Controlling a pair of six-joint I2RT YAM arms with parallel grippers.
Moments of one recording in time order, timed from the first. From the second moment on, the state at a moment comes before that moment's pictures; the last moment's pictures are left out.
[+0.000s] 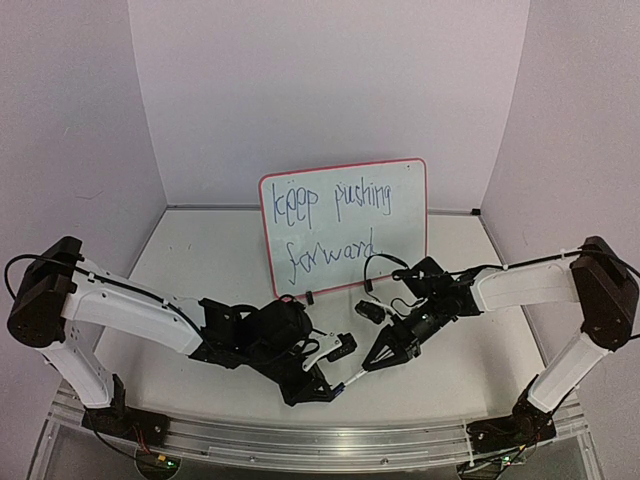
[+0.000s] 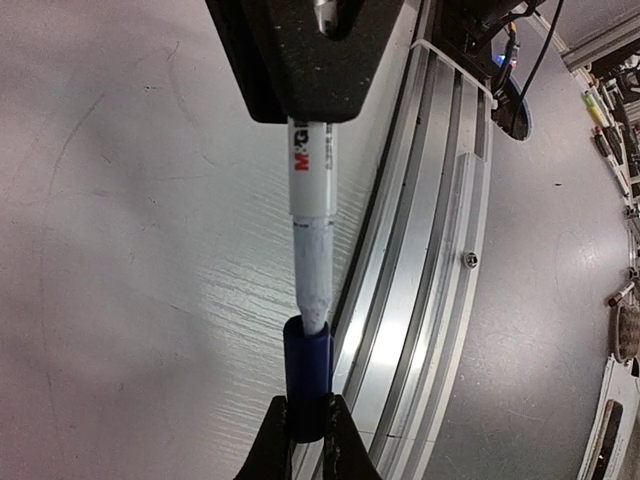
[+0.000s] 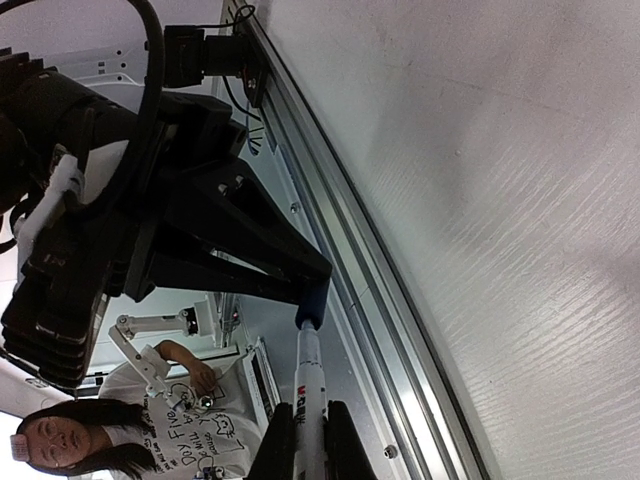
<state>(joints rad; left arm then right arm) -1.29 1.65 0.94 -0.14 0.32 -0.28 0.72 1.61 0.81 -0.34 -1.12 0.37</state>
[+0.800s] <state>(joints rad) -1.28 1.69 1.02 -0.24 0.38 -0.24 0.78 1.70 0.87 -0.36 -1.11 0.35</state>
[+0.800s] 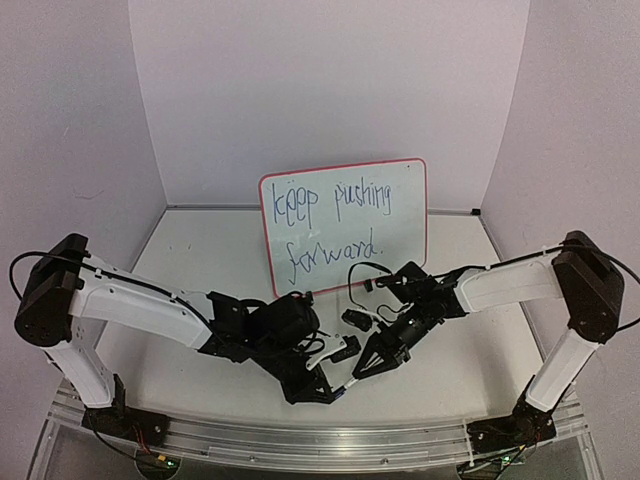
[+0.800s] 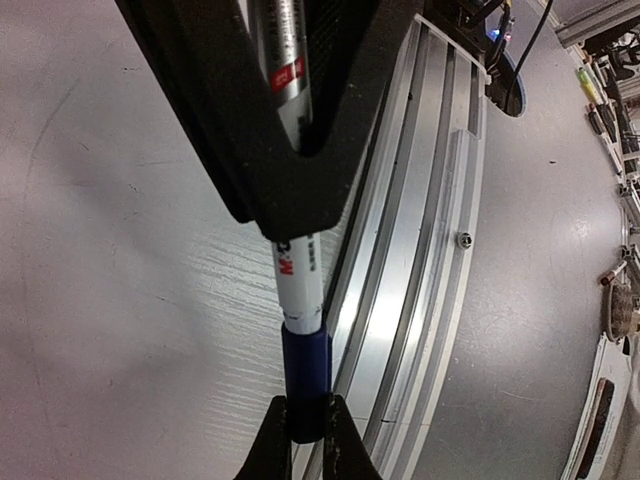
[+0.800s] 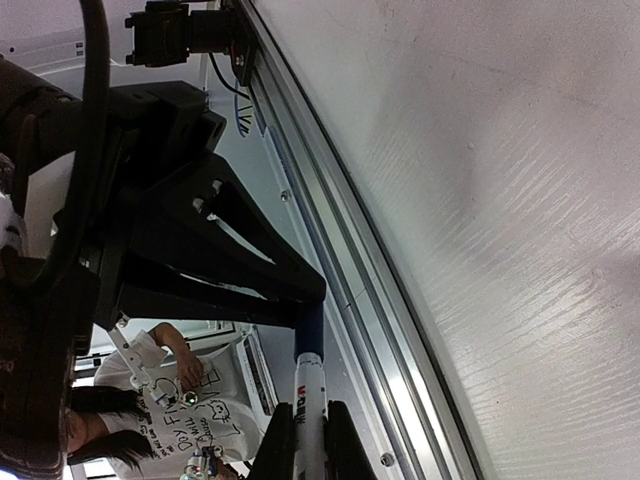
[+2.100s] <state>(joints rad) -1.18 1.41 0.91 -0.18 0.43 -0.35 0.72 1.62 0.87 -0.29 -1.15 0.35</state>
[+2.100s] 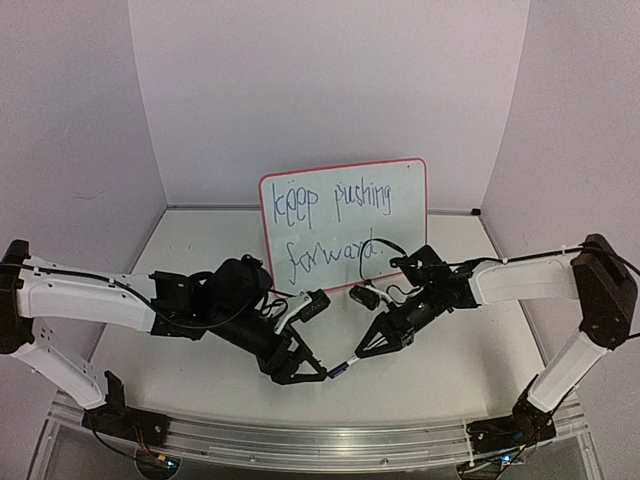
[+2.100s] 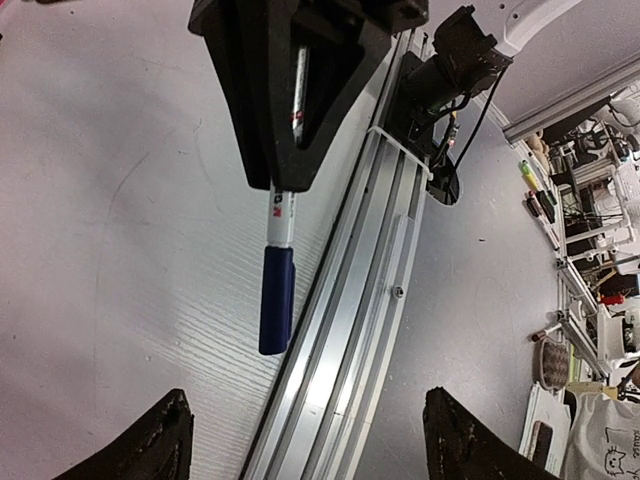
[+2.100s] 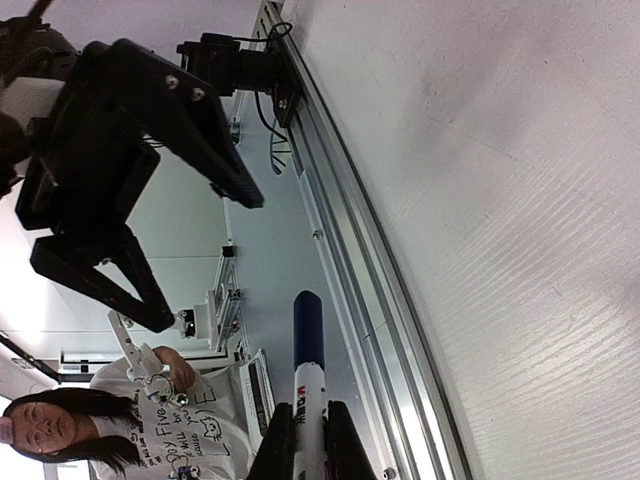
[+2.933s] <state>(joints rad) -1.13 1.59 0.93 -0.02 0.69 -0.45 0.72 1.53 0.87 -0.29 -1.17 0.41</state>
